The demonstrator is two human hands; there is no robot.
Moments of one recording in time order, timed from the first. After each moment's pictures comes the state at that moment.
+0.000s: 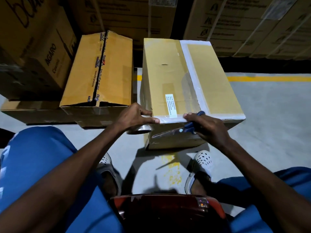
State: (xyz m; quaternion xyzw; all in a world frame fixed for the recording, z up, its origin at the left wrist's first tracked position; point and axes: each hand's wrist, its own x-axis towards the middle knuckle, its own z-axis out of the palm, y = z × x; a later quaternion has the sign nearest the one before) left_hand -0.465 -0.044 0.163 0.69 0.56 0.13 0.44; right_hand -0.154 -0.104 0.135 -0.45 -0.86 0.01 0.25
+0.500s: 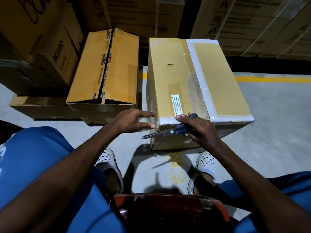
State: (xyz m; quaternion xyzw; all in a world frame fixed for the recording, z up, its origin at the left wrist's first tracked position) left_hand -0.490 -0.047 0.153 0.80 0.50 0.02 0.33; right_hand -0.193 -0.101 0.116 -0.43 -0.85 0.02 0.29
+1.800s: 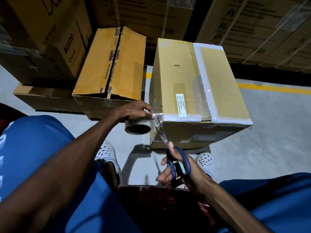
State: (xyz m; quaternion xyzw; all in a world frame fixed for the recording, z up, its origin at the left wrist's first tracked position) left_hand -0.510 -0.033 0.154 0.72 0.47 0.06 0.52; right_hand -0.309 -0.216 0.215 -0.59 -0.30 0.73 0.17
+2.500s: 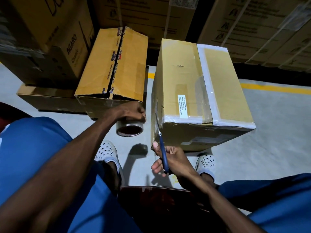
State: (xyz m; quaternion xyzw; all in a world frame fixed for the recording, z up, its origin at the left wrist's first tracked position) left_hand -0.525 -0.031 0.161 0.72 0.52 -0.04 0.45; right_hand -0.341 -0.199 0.184 -0.63 -0.34 0.67 0.21
